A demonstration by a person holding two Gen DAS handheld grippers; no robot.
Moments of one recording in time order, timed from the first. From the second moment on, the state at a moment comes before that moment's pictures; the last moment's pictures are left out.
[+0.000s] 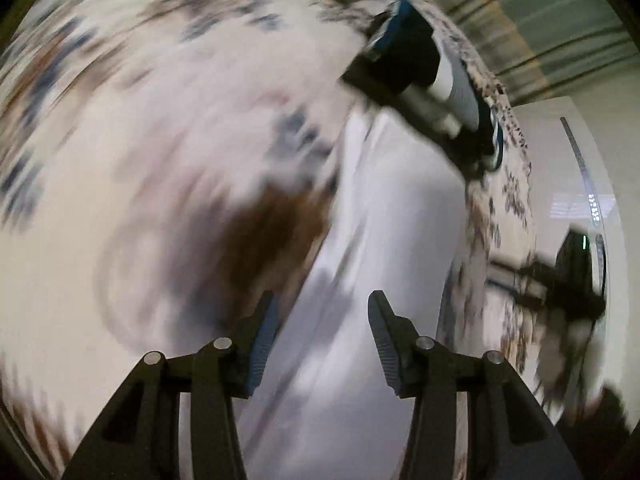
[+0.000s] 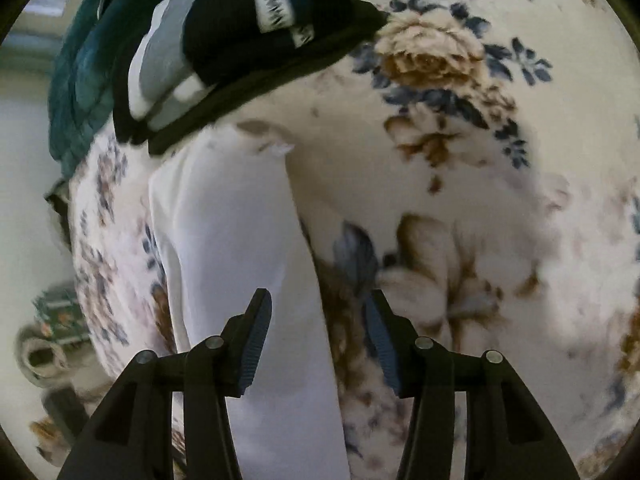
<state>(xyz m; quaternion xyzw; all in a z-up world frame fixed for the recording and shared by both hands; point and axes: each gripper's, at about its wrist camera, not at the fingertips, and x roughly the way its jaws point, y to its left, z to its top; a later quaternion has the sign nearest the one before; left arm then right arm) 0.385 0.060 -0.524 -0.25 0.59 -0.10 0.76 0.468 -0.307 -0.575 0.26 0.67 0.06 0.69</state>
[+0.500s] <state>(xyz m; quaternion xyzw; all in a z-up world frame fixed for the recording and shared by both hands) 0.532 0.028 -0.597 -0.25 0.62 -0.09 0.74 0.560 -0.307 -0.648 0.31 0.65 0.09 0.69</state>
